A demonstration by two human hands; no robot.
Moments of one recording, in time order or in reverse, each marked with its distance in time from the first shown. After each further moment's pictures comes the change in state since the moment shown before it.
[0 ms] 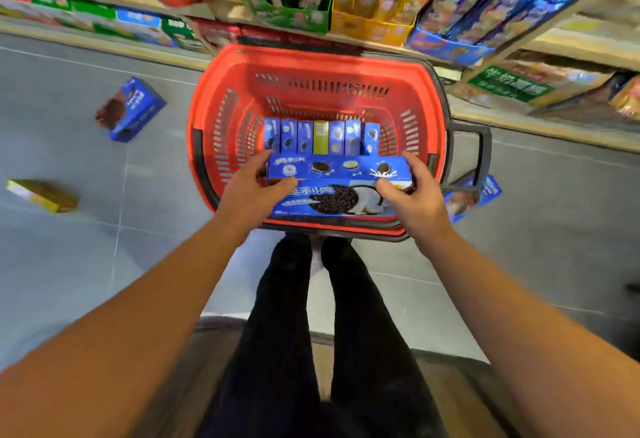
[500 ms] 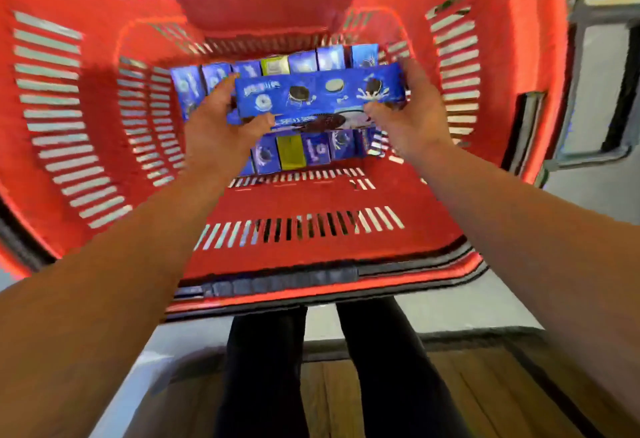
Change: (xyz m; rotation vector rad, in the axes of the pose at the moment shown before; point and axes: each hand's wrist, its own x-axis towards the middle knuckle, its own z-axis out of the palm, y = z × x) left_hand 0.272 -0.146 0.086 0.387 0.033 0.165; right_hand 0.244 0.168 0.079 -0.149 0.112 0.006
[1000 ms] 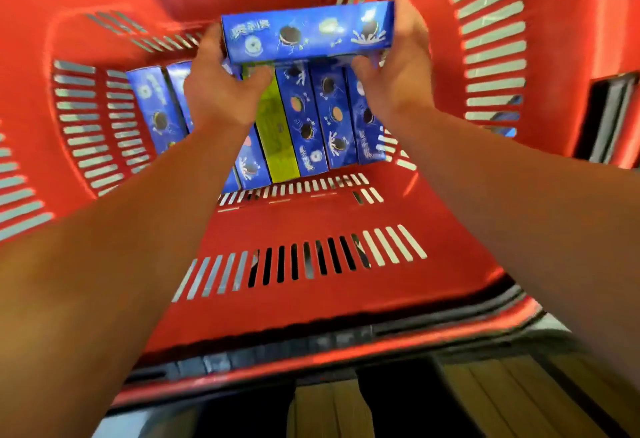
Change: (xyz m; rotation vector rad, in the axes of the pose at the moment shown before) left_hand 0.101 -0.024 0.066 -0.091 0.186 0.011; right_hand 0.092 0.035 0.048 -0.244 0.192 -0.154
